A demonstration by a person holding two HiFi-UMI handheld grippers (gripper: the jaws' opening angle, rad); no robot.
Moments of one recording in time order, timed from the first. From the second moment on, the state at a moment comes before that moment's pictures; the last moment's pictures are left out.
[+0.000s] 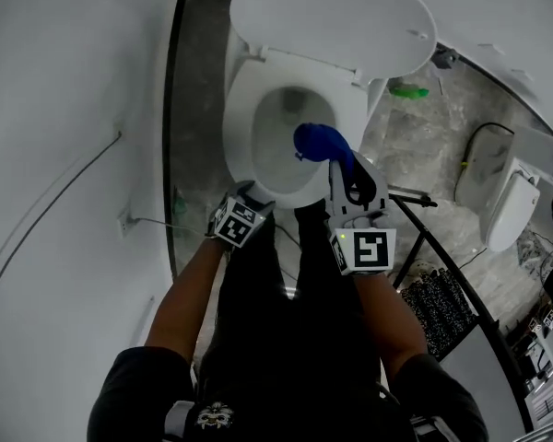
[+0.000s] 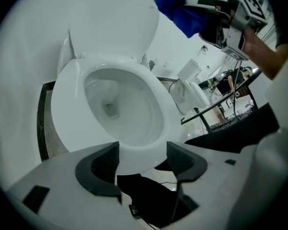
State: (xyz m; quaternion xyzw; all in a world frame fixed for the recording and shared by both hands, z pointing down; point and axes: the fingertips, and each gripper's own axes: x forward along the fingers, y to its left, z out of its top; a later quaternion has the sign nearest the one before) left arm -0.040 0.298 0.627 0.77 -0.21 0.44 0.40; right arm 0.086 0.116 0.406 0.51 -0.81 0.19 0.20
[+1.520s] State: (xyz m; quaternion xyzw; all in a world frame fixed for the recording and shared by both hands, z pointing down) left arm -0.087 0.225 0.605 0.78 -0.39 0.31 0.38; right arm -0.029 0.018 0.635 0.41 -0.82 0.13 0.37
